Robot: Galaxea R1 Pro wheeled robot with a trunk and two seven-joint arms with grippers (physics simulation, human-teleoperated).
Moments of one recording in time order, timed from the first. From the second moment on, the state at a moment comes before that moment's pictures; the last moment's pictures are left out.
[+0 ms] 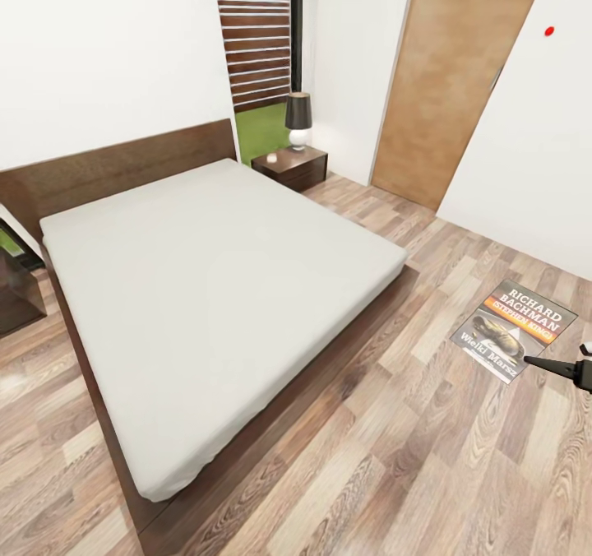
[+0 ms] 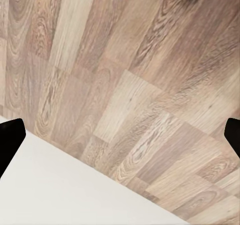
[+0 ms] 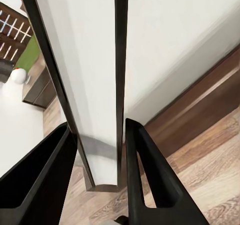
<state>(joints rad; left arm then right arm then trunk) -0.27 0.26 -0.05 -0.13 -0.27 0.03 0.08 -0.80 -0.77 -0.31 -0.48 -0.08 0.52 1.57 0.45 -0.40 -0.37</state>
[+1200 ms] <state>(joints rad) -0.26 0.21 -0.05 -0.13 -0.27 0.01 0.08 -0.80 -0.76 -0.31 -0.48 -0.08 0.52 1.57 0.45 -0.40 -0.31</state>
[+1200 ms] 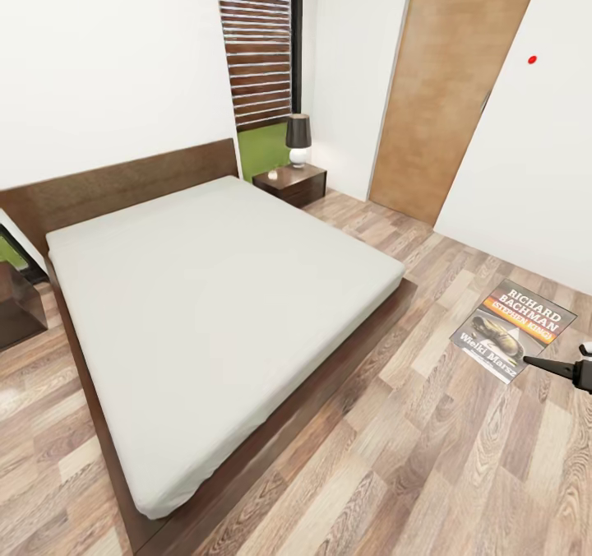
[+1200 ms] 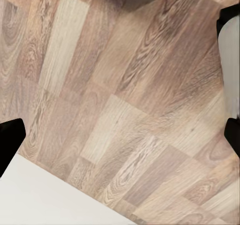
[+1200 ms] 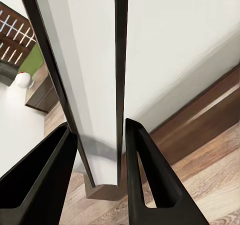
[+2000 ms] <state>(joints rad) -0.27 0.11 -0.05 -0.13 -0.26 0.00 0.02 -0.79 -0.75 -0.31 -0.48 -0.08 0.52 1.57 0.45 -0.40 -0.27</state>
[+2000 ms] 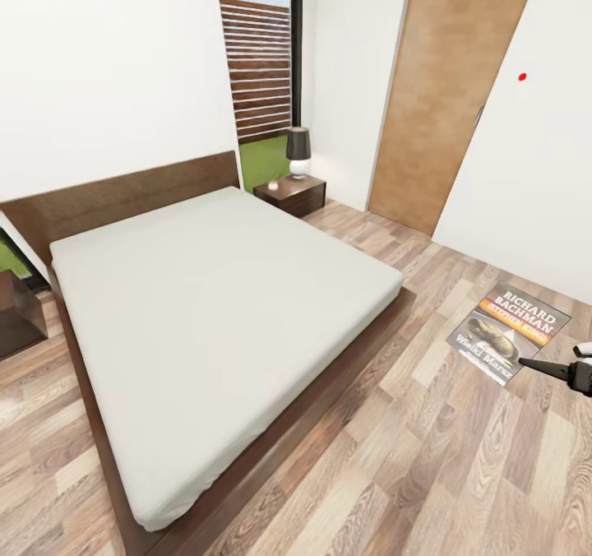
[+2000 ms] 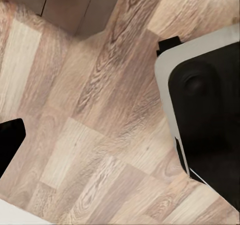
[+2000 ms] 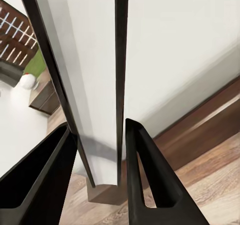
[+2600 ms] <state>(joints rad) -0.27 0.01 -0.04 -0.13 -0.26 -0.01 -0.03 -0.79 -0.71 -0.31 -0.48 -0.08 0.44 1.56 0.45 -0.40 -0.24</state>
